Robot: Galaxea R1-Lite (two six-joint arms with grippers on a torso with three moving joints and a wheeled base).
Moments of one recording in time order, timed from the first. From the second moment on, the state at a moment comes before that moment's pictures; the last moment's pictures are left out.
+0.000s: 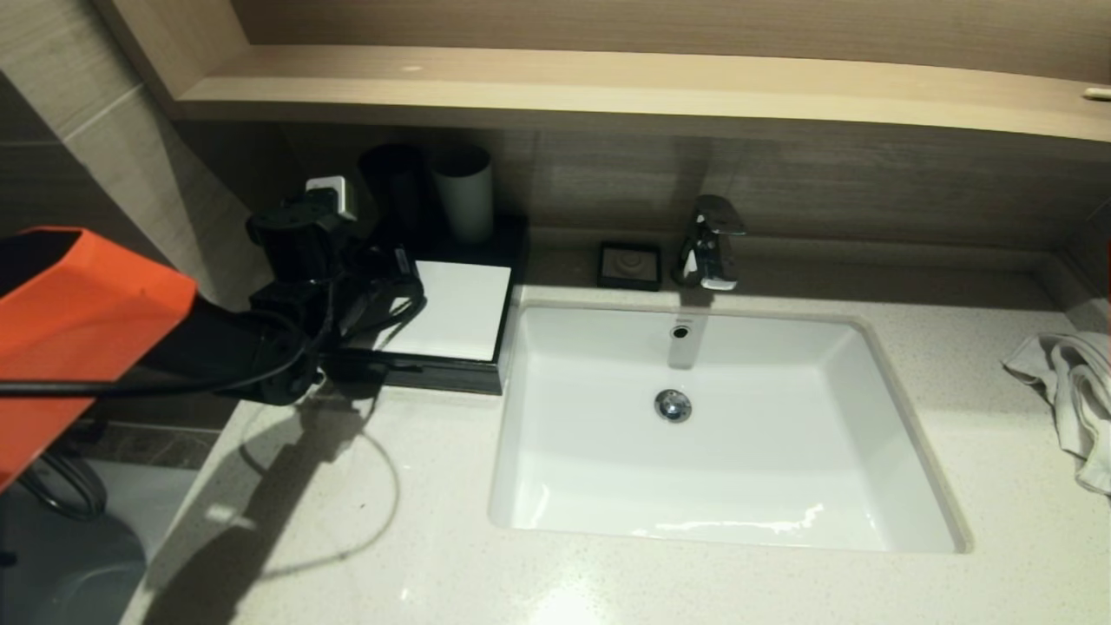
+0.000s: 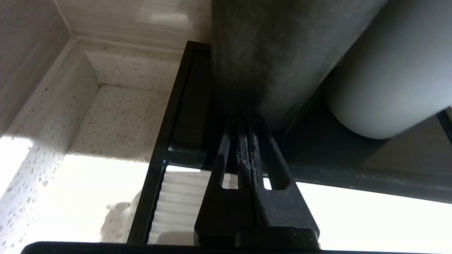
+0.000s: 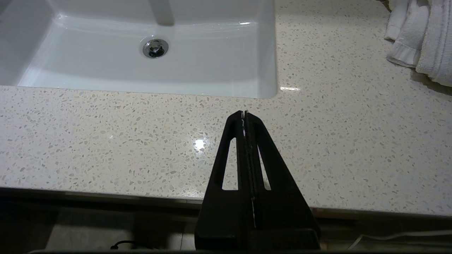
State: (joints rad) left arm -0.21 2.09 -1.25 -0.97 0.14 -0.08; right arm 0.00 0.00 0.00 0.00 0.00 0.00
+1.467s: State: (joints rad) left arm -0.23 1.65 -0.60 -1.10 0.13 -0.07; right arm 0.00 0.00 0.00 0.00 0.00 0.00
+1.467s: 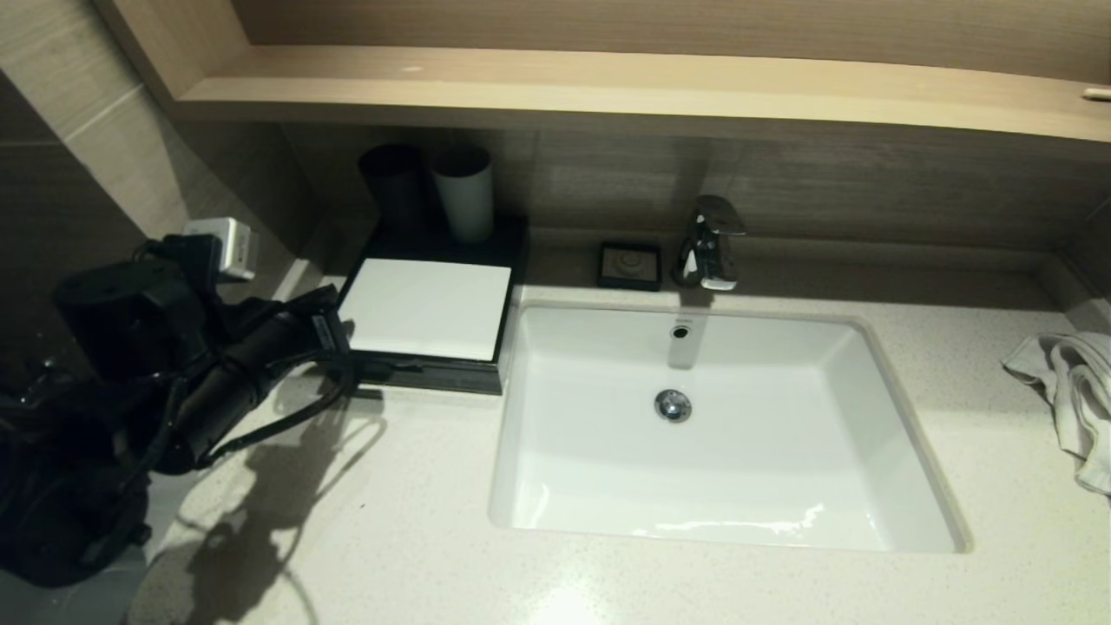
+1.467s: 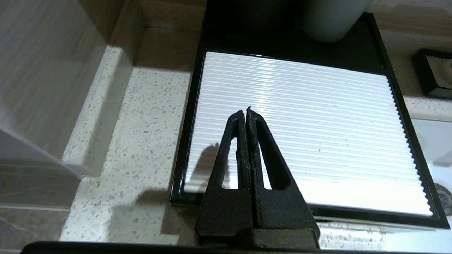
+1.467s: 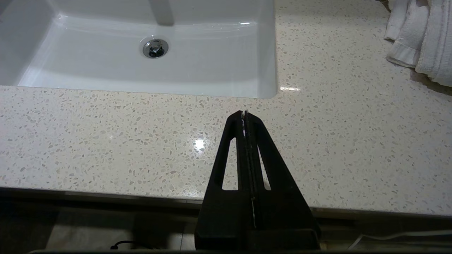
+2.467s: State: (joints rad) left arm -0.23 1.33 -0.19 -1.10 0.14 -0.07; right arm 0.00 0.00 0.00 0.00 0.00 0.00
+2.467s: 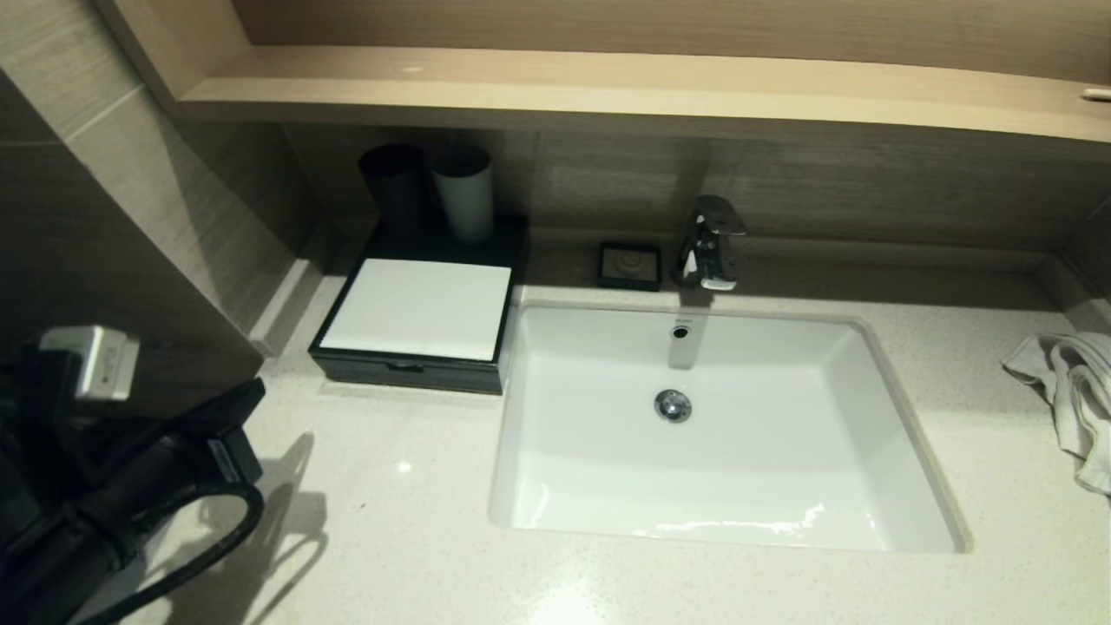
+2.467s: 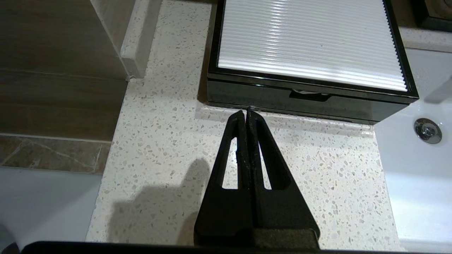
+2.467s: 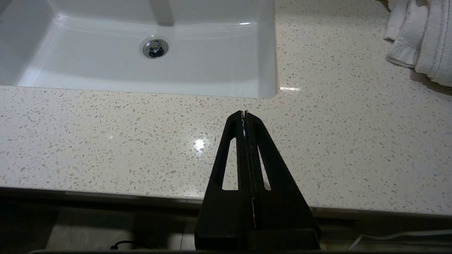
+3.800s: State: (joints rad) left arm -0.20 0.88 -0.04 -0.80 0.13 -0.06; right arm 0.00 0.00 0.00 0.00 0.00 0.00
